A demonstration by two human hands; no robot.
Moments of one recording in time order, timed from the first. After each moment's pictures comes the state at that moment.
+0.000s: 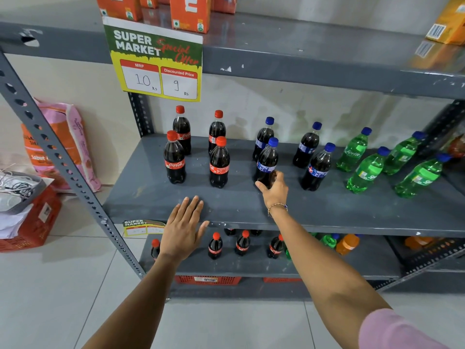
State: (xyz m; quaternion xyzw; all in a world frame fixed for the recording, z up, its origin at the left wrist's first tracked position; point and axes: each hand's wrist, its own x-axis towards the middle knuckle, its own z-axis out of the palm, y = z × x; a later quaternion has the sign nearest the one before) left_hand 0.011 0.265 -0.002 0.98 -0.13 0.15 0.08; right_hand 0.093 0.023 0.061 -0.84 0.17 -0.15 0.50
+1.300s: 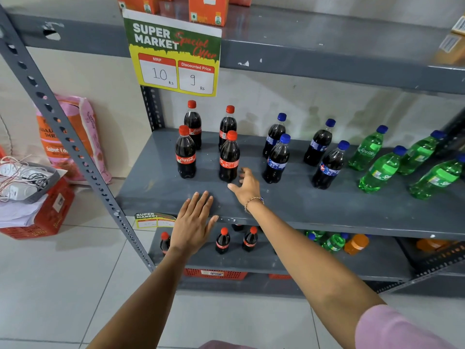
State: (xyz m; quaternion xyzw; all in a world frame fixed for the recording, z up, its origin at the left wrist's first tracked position) left_hand 0.015 0.267 -0.012 0.97 -0.14 0.18 0.09; right_hand 0.095 0.106 0.062 -0.88 0.05 -0.02 0.46
